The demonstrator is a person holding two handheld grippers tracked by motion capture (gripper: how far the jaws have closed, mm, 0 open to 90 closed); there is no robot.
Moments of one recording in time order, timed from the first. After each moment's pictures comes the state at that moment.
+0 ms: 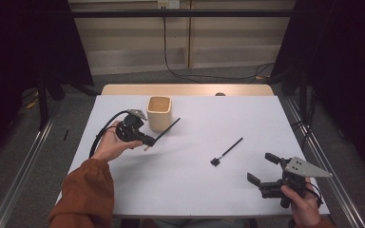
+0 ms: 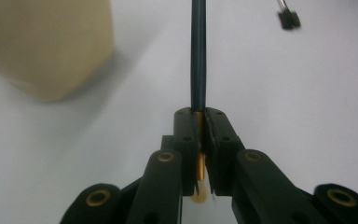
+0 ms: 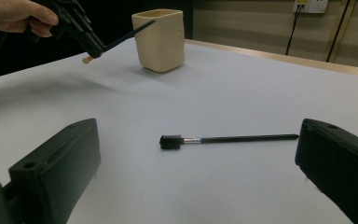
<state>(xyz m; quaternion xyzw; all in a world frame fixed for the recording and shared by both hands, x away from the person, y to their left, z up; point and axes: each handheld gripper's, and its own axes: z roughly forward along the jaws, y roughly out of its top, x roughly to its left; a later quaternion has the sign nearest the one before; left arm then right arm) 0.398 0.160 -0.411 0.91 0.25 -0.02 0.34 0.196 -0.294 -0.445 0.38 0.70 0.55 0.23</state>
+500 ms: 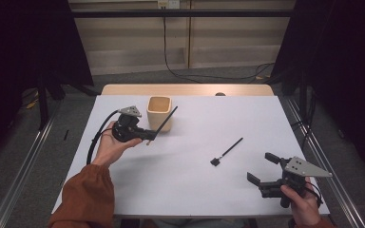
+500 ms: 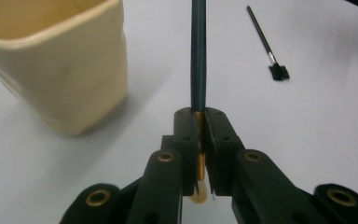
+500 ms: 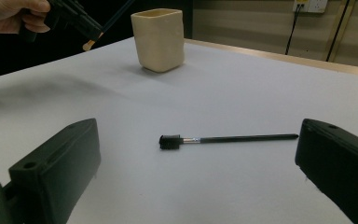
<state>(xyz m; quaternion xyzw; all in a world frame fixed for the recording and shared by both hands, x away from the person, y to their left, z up) 0.386 0.165 -0.398 0.87 0.26 0.01 0.42 0.197 -0.294 -0.445 0.38 0.70 0.55 0.23</state>
